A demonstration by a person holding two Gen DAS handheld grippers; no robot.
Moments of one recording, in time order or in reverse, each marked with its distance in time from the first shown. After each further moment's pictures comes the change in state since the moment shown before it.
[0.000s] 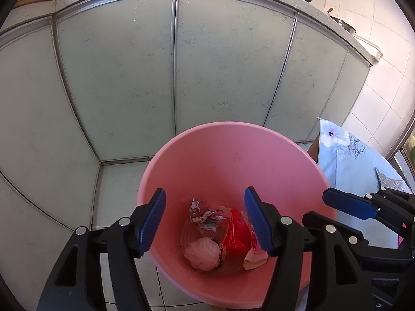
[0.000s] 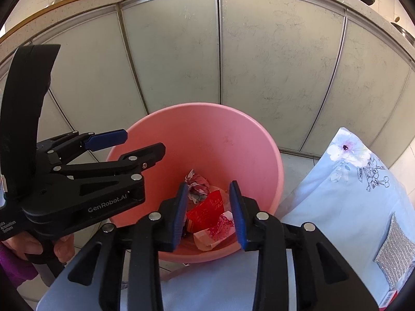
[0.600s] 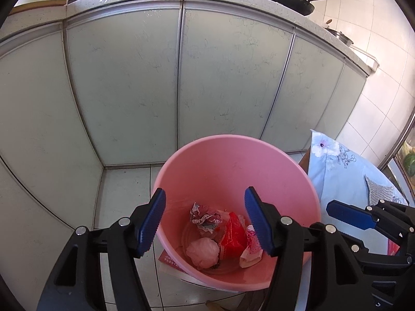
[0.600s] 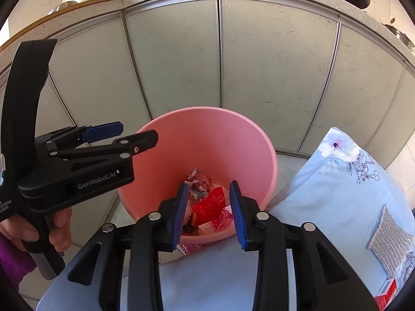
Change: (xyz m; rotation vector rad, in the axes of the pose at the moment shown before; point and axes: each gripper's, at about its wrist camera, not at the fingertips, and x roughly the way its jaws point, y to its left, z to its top) left arm -0.039 0.008 0.002 -0.026 -0.055 -0.011; right arm -0.029 0.005 -0.006 0.007 -0.026 -0.003
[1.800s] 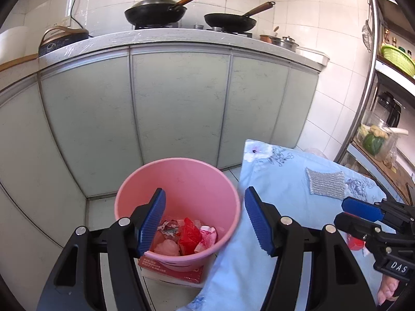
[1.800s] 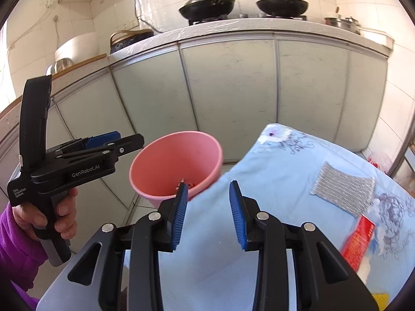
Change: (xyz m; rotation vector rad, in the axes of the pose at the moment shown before) left arm -0.105 -0.078 -0.008 0.177 -0.121 -0.144; right arm -0.155 -0.050 -0.080 0.213 -0.213 -0.039
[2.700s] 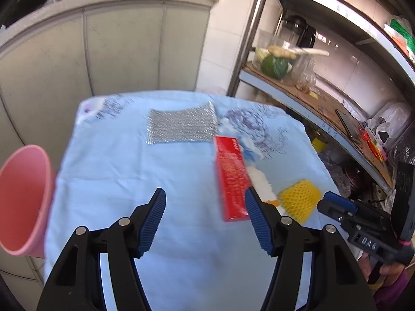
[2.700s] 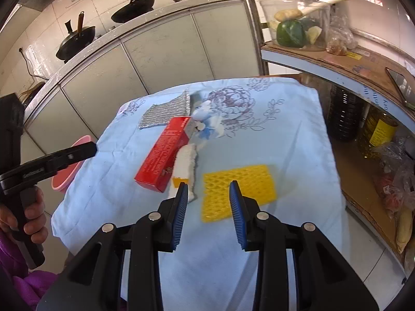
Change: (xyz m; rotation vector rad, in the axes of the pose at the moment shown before) left arm 0.049 -0.234 -0.044 0.259 0.300 -0.455; right arm -0.129 -0.166 -0.154 0.471 -0.006 -0.384
